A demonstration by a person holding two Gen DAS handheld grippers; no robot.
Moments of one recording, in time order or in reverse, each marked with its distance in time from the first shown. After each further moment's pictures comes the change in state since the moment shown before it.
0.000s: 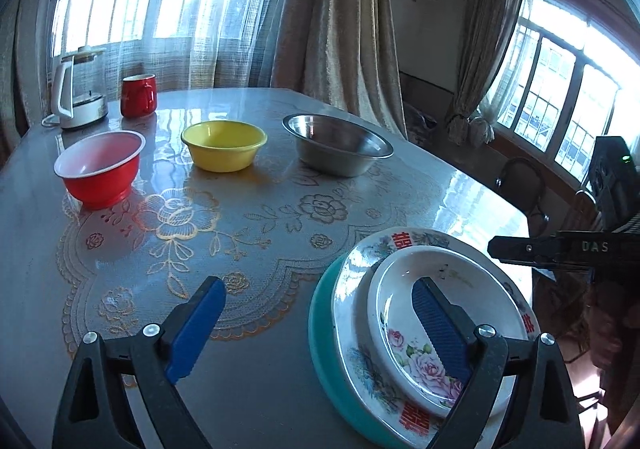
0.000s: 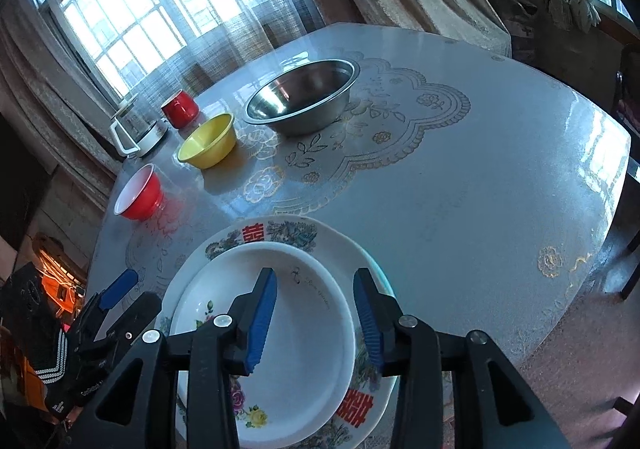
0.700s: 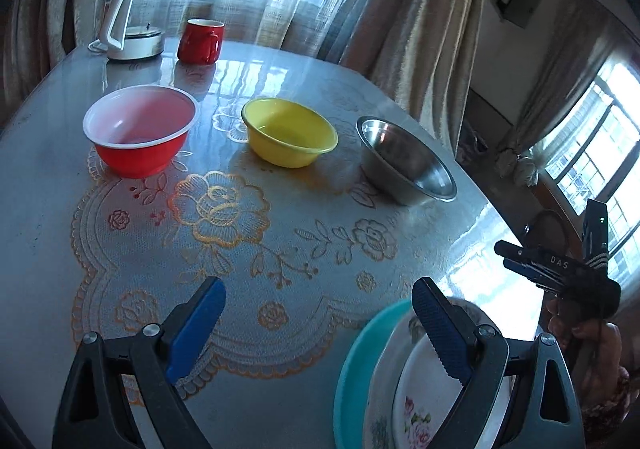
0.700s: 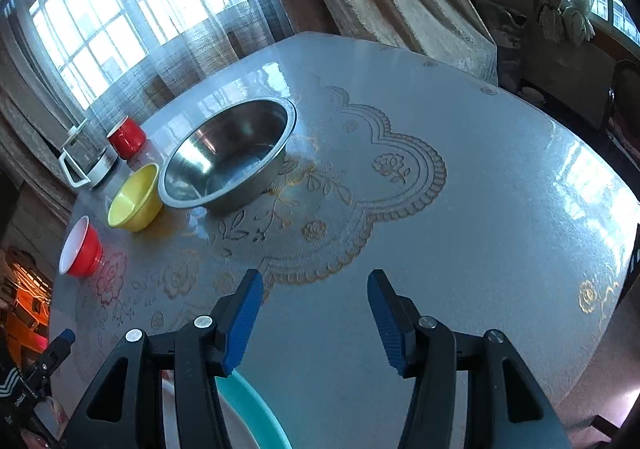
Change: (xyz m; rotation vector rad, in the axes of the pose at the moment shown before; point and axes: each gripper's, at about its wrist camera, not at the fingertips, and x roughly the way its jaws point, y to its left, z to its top) left arm 0.025 0.039 0.050 -0.301 0.107 0.105; right arm 0.053 -0.054 0.103 -0.004 0.005 -0.080
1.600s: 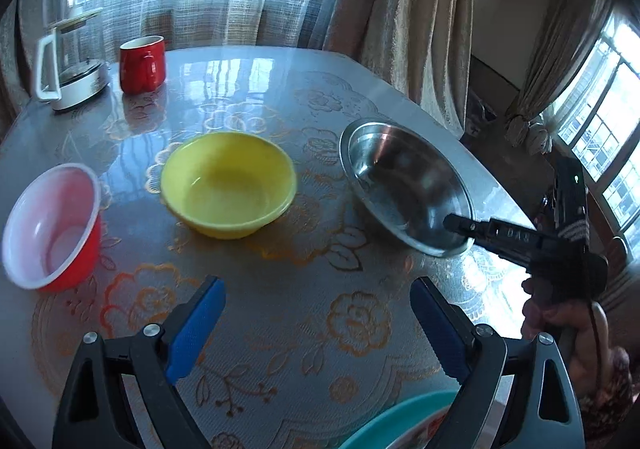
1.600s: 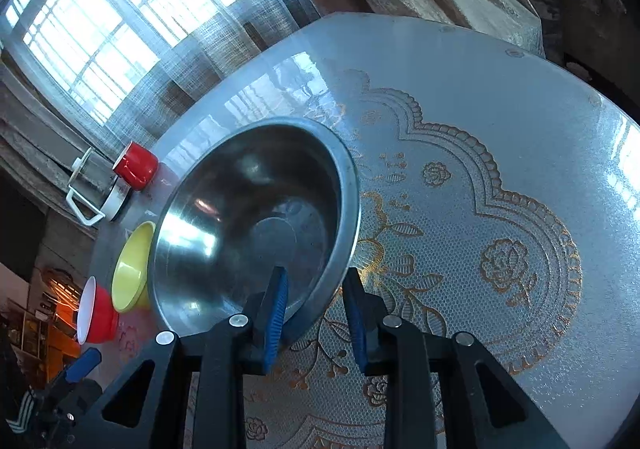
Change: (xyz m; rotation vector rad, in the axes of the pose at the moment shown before) left arm 0.086 -0.053 0.079 0.134 0.072 0.052; right arm 0.104 0.017 0.075 0.026 0.059 0.164
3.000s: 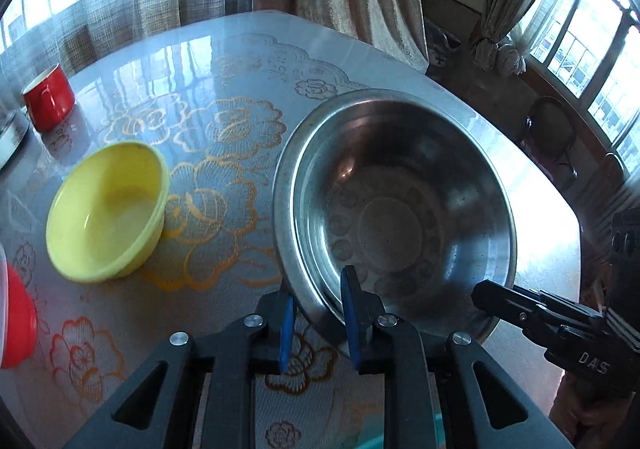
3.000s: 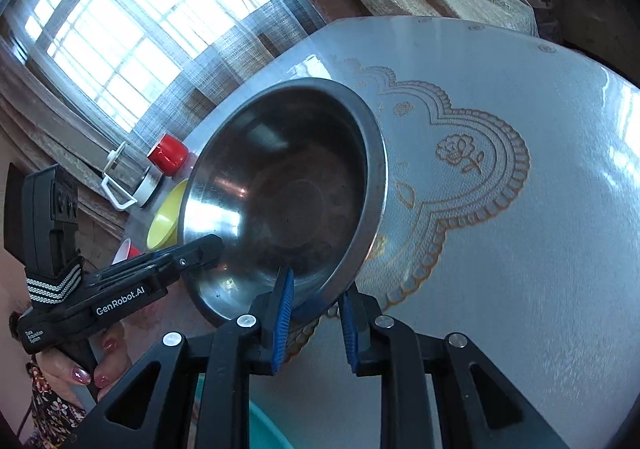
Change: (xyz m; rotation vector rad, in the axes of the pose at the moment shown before) left arm 0.058 -0.060 0.003 0.226 0.165 -0.035; right arm -0.053 -0.011 -0.072 0.047 -0.054 0.097
